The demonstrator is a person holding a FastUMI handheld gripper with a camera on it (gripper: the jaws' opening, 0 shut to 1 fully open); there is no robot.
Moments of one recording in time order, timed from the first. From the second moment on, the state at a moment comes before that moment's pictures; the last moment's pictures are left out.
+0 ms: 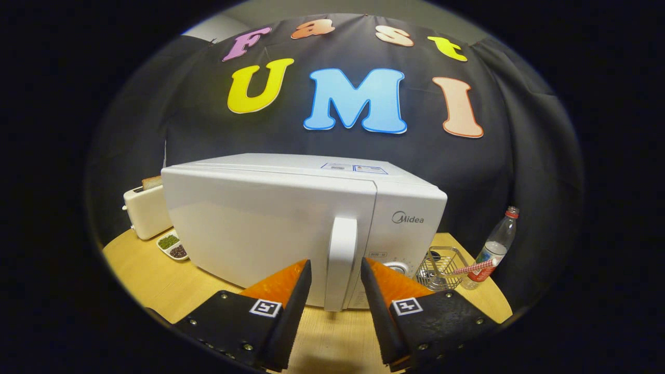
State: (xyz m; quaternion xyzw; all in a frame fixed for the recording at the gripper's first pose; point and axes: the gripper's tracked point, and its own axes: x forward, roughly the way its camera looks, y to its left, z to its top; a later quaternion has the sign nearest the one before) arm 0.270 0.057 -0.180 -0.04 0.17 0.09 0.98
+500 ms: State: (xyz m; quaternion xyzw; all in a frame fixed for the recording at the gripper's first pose) arm 0.276 0.056 -0.183 -0.03 0.19 0.08 0.98
